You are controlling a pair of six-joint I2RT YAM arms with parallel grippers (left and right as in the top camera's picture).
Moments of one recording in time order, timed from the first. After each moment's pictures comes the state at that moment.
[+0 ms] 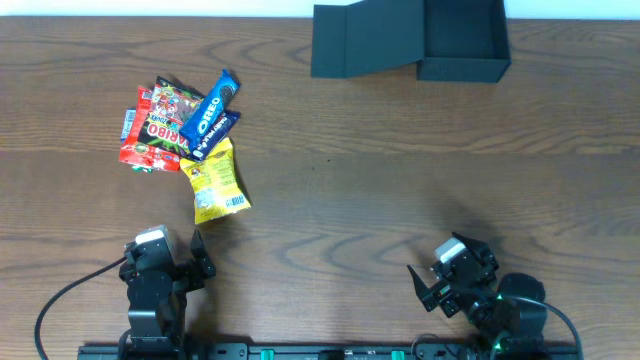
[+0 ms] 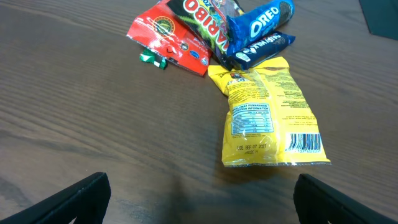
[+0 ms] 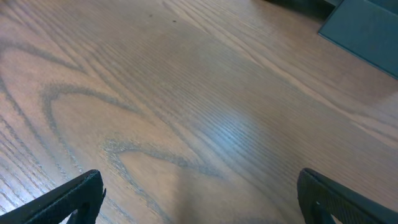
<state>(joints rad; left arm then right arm) -0.04 0.01 0.16 -0.66 -0.19 -0.22 0.07 0.01 0.18 -0.73 -0.37 -0.43</state>
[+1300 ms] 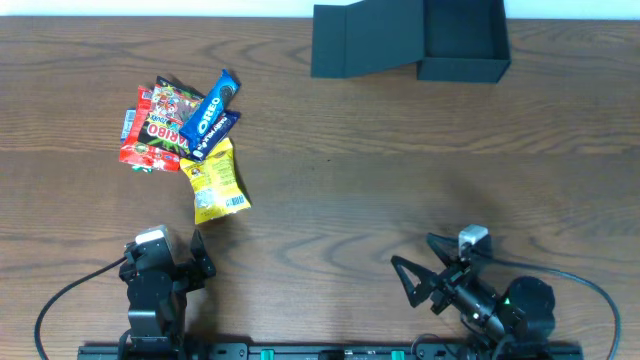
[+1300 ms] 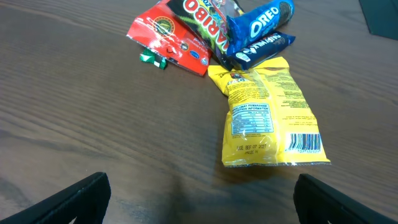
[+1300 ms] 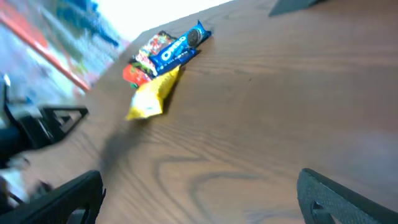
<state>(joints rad) -0.04 0.01 0.16 -0.66 -0.19 -0.22 0.07 0.01 0.17 -0.51 -0.67 0.42</state>
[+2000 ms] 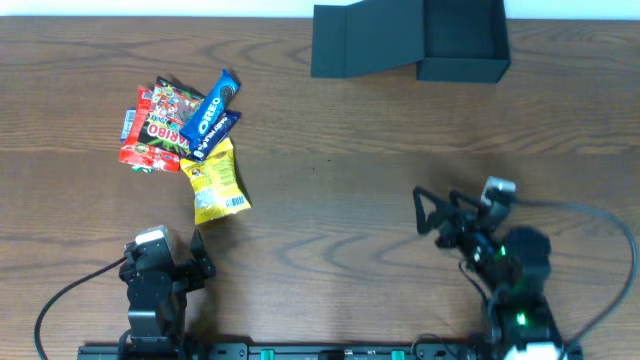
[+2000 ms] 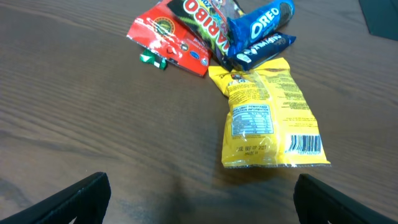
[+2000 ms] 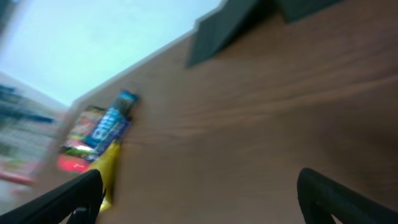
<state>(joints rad) -0.04 0.01 0.16 -0.66 -0.19 -0.22 0.07 0.70 0.28 0.04 -0.34 0.57</state>
